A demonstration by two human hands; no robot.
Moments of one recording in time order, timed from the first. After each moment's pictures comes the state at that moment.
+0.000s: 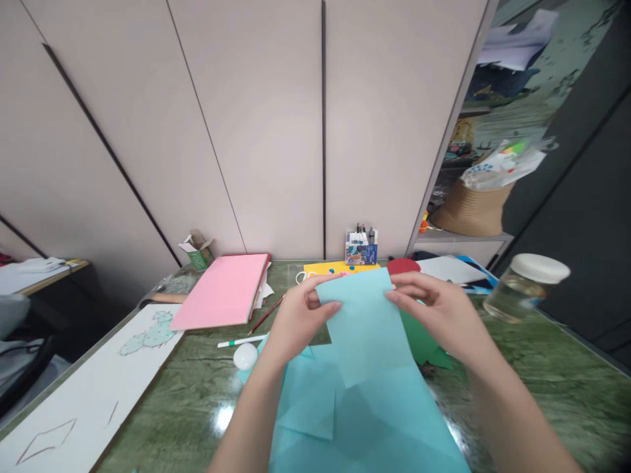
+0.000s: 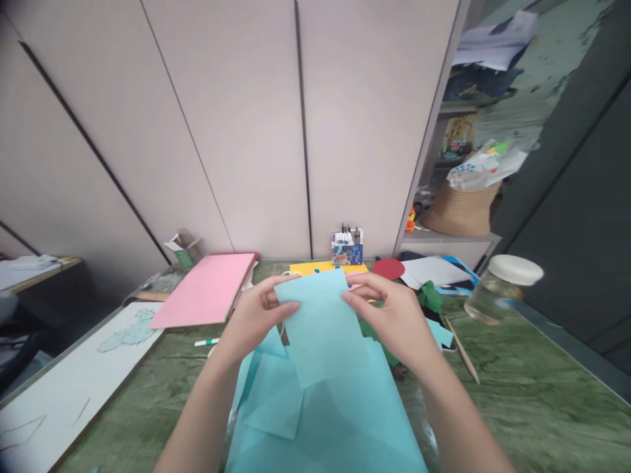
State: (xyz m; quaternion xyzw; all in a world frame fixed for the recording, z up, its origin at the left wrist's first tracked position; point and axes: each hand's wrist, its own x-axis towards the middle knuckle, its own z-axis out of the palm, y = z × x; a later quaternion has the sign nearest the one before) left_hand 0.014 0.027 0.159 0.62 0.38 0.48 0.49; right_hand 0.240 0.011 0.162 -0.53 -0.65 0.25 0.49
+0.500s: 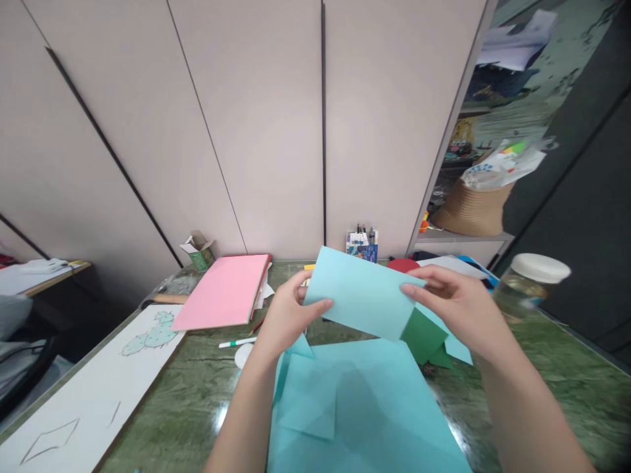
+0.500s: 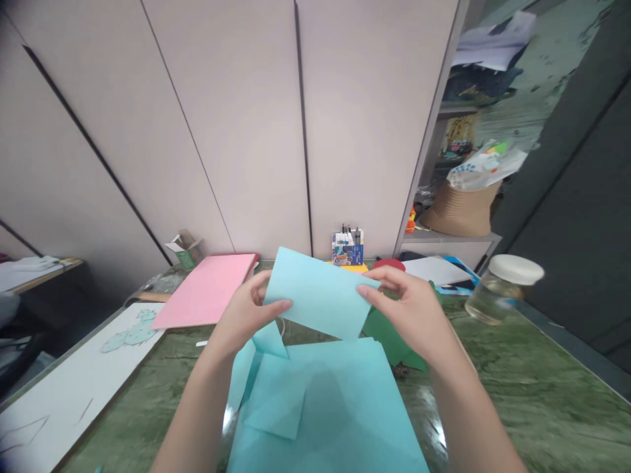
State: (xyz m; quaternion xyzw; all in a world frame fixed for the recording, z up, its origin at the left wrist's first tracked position) left_hand 0.000 0.031 0.161 0.63 0.41 0.47 0.47; right_hand 0.260 0.015 0.166 -0.56 -0.64 0.21 0.49
